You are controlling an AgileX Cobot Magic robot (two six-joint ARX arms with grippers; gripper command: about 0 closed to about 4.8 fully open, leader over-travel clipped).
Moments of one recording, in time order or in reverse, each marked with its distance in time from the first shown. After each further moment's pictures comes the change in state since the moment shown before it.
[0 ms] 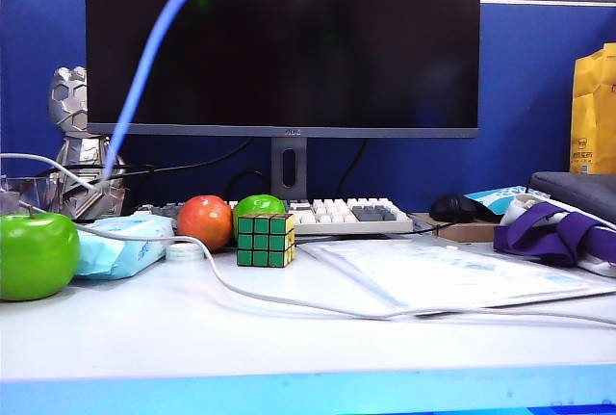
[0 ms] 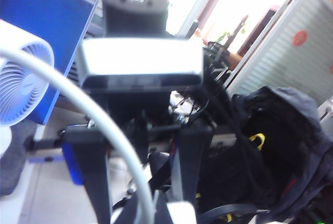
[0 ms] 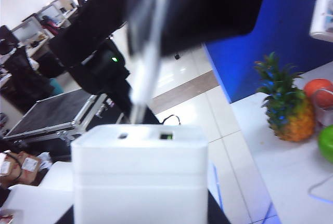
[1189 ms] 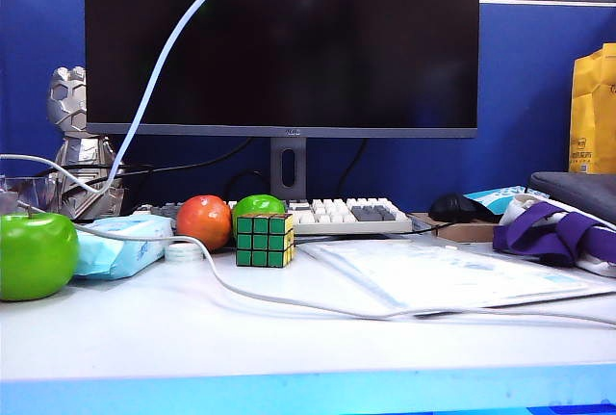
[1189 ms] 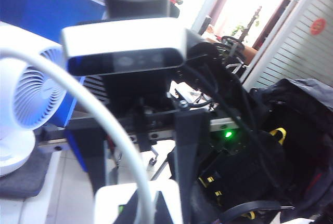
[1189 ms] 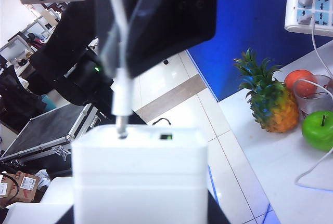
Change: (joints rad) left arm 0.000 0.000 0.000 -0.073 -0.032 0.142; right arm -0.061 0.006 0.000 -0.007 -0.002 0.053
